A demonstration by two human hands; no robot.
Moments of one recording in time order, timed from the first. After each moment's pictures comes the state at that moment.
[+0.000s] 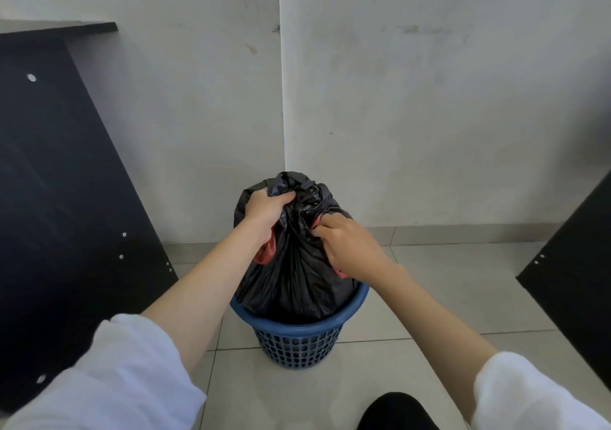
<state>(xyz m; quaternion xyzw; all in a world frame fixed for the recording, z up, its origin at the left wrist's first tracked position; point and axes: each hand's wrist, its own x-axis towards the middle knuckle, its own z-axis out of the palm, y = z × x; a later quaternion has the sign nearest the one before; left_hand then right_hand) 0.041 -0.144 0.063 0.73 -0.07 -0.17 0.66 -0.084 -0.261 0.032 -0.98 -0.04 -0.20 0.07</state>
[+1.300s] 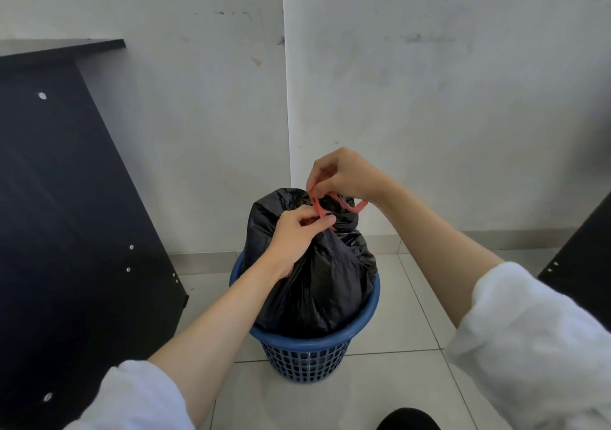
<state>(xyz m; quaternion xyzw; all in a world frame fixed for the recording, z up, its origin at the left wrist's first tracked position) 0.002 -0.149 0.057 0.68 -0.27 -0.17 0.66 -0.028 -0.285 0.146 -0.92 0.01 -0.07 0.39</state>
